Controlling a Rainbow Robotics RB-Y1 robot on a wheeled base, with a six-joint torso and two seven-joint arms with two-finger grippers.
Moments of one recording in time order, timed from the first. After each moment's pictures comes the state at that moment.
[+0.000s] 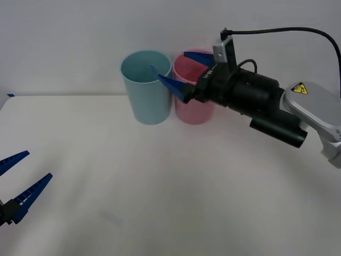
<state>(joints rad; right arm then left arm) -0.62 -0.74 0.57 -1.60 0.90 -0.34 -0.21 0.35 0.40 0.52 -1.66 -0.96 -1.22 0.00</state>
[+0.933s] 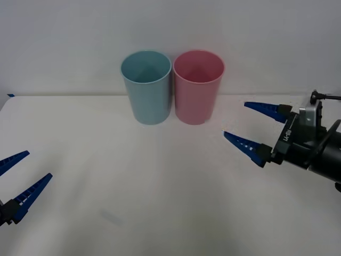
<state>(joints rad) 0.05 -0.80 0.05 -1.88 0.97 -0.73 -0.15 0.35 0.40 0.52 -1.66 -0.96 -1.22 0.00</state>
